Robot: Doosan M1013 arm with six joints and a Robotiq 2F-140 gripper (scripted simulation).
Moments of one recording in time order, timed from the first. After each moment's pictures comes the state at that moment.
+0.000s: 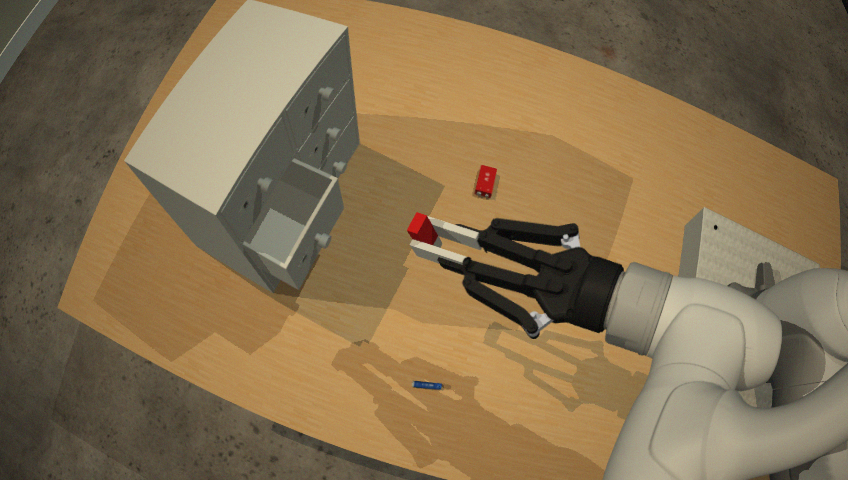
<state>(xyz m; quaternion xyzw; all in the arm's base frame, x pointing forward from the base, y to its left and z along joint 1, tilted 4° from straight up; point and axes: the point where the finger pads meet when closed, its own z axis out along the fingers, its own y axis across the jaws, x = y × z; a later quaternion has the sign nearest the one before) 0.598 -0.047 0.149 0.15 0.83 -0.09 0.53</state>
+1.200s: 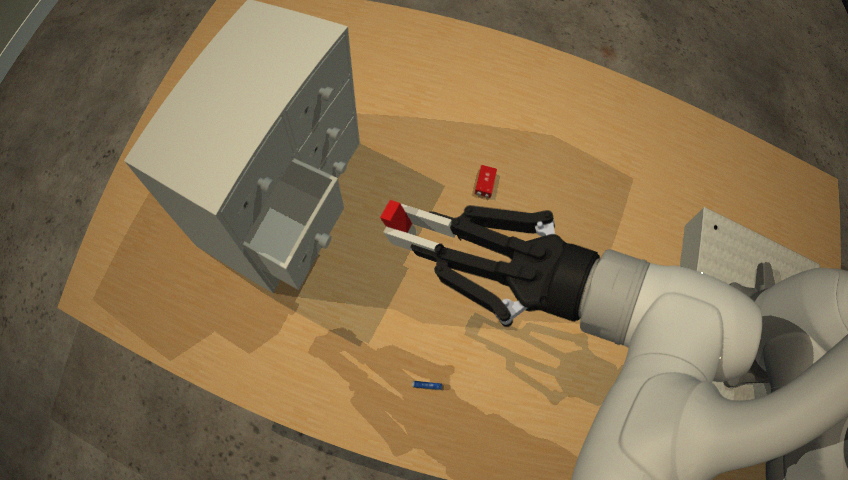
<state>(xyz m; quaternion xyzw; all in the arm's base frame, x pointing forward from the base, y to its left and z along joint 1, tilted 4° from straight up) 0.628 -0.058 0.147 0.15 0.83 -0.09 0.54</state>
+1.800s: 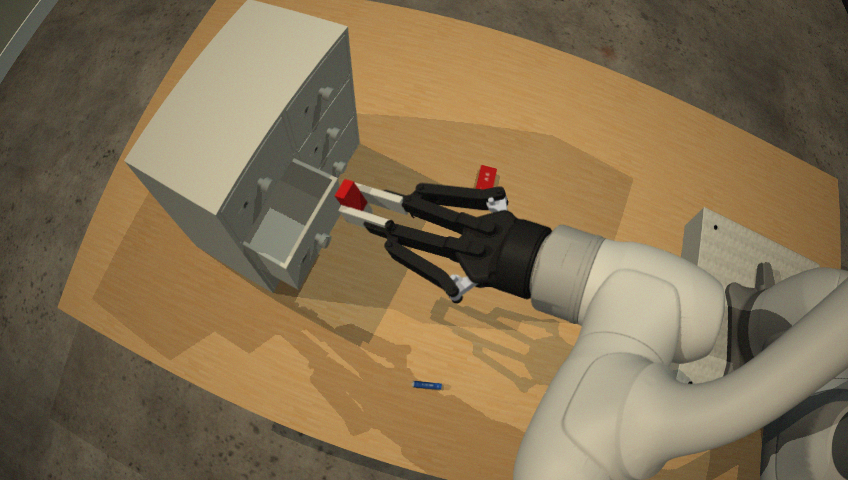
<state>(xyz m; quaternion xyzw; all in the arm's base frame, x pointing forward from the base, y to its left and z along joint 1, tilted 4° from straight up) 0.681 -0.078 0.143 0.15 0.83 -0.09 0.54</state>
